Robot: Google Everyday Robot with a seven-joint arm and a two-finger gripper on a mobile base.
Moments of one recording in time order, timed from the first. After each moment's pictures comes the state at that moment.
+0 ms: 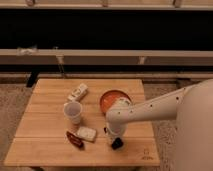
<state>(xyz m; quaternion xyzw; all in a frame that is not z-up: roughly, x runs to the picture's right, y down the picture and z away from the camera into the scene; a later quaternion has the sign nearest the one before) 0.041 0.275 0.782 -0.34 0.16 0.47 0.80</state>
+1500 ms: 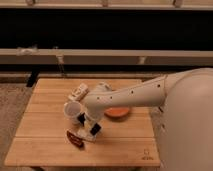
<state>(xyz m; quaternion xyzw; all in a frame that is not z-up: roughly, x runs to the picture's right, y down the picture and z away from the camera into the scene) -0.078 0.197 0.772 -0.35 0.03 0.34 0.87</state>
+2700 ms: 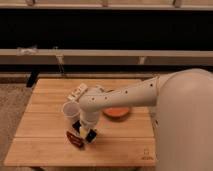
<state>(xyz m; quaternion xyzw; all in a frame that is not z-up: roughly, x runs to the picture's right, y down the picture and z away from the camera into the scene) -0.099 0.230 0.761 -0.41 0.03 0.32 0.86</state>
